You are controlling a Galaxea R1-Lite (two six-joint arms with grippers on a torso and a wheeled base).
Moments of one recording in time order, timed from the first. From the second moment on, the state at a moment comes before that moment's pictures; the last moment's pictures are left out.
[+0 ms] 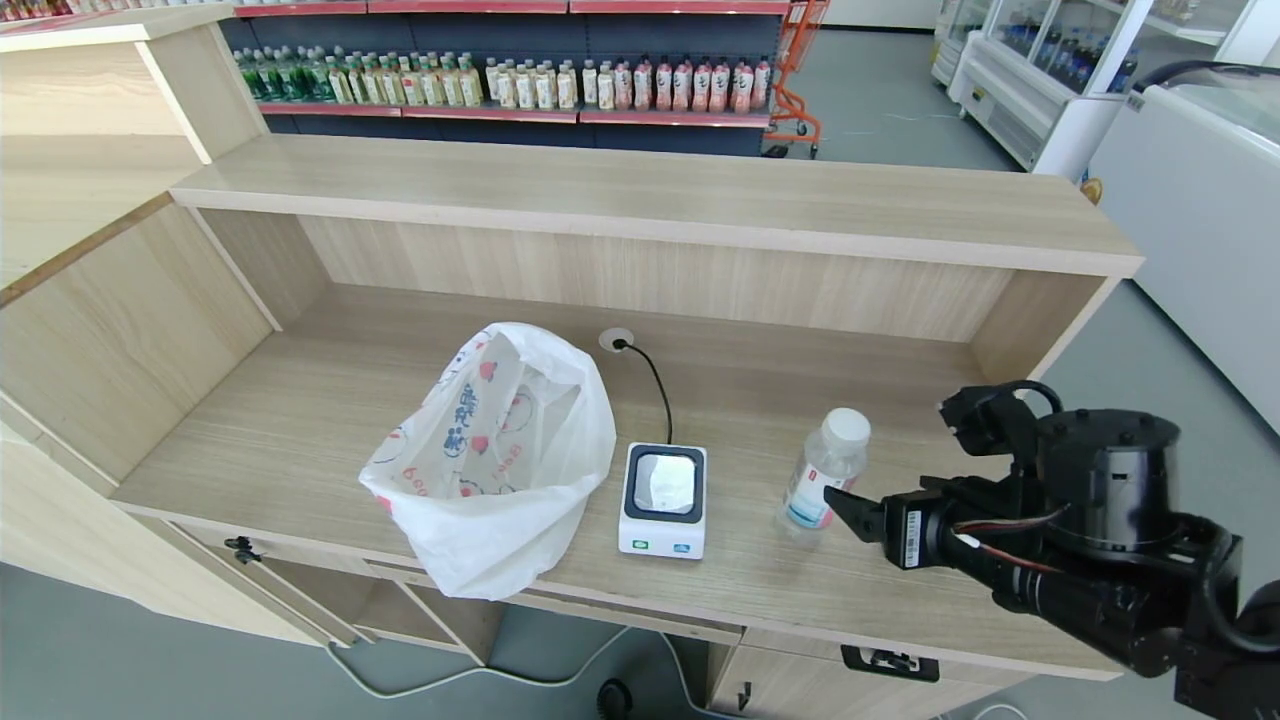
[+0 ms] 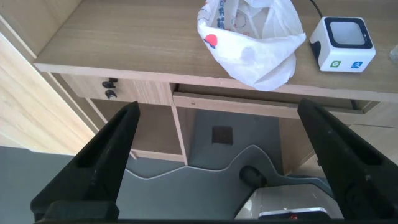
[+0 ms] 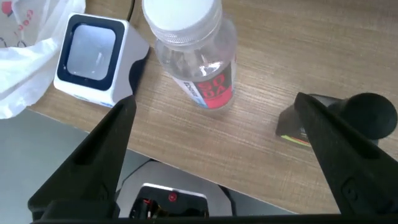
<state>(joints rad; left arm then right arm) -0.01 0.00 0.00 0.04 -0.05 0.03 0.52 1.66 -0.46 -0.85 -0.23 0.15</state>
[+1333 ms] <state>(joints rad) -0.01 0.00 0.00 0.04 -0.05 0.03 0.53 2.04 -0.51 -1.31 -0.18 -0.04</state>
